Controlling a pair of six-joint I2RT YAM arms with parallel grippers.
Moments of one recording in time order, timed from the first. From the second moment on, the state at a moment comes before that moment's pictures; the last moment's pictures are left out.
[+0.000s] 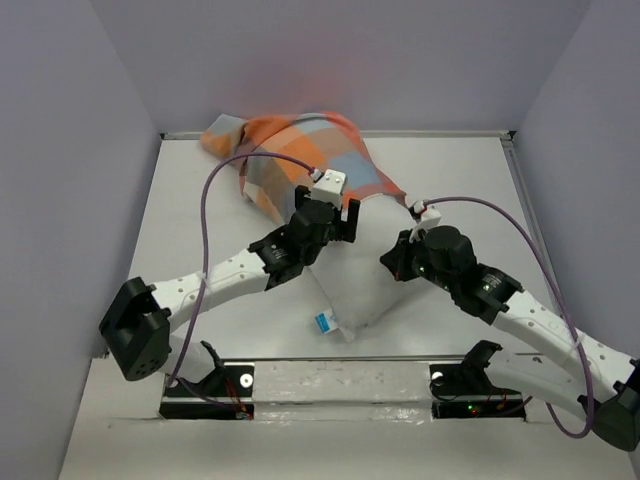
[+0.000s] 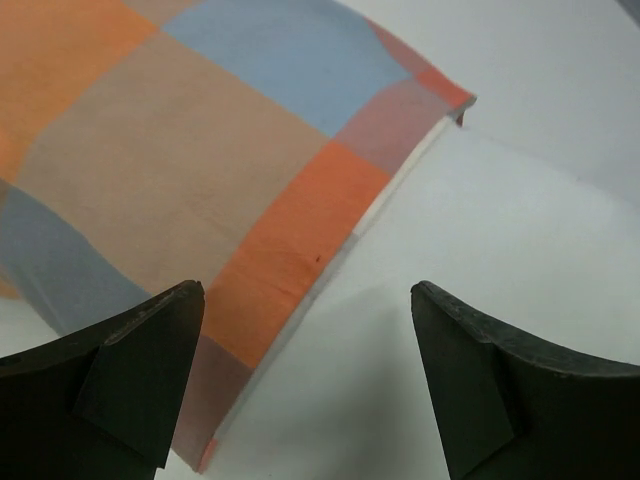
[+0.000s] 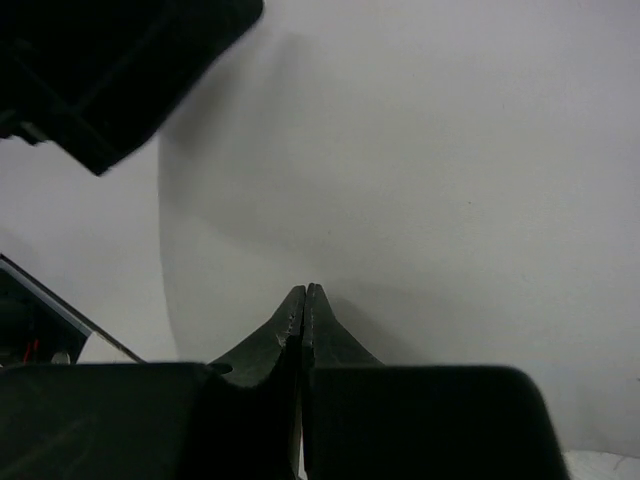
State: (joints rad) left arm -0.92 1.35 1.00 0.08 -0.51 -0.25; right arm 0.75 0.90 0.74 -0.32 0.09 0.46
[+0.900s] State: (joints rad) left arm -0.85 1.59 1.14 0.07 -0.43 0.06; right arm 0.52 0.75 0.60 -0.33 0.05 0.56
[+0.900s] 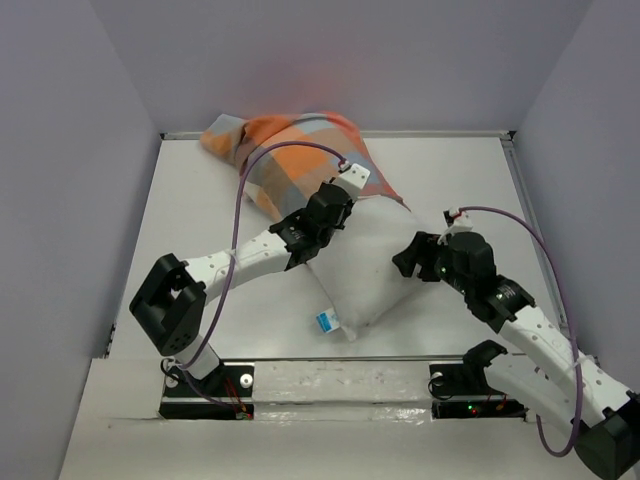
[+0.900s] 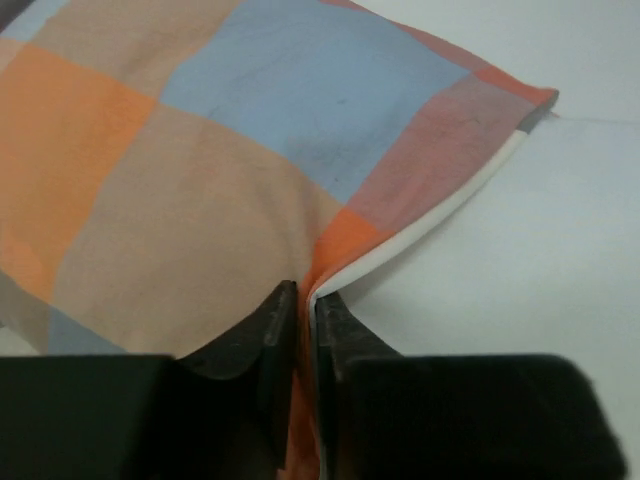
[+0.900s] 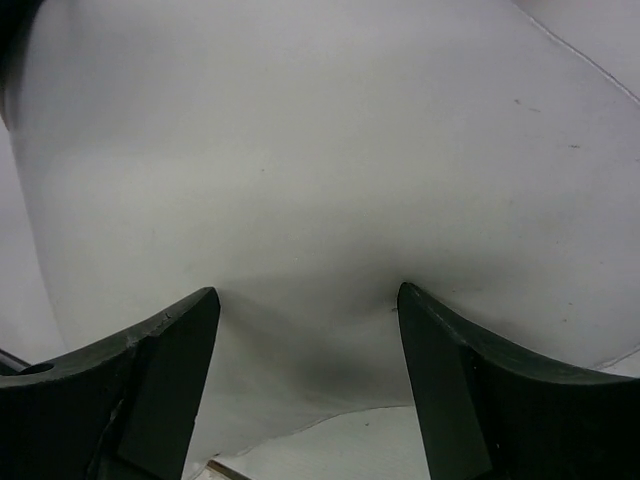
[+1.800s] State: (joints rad) left arm -0.85 1.42 1.15 0.05 -0.15 -0.24; right arm 0.51 1.09 0.95 -0.18 -0.13 0.39
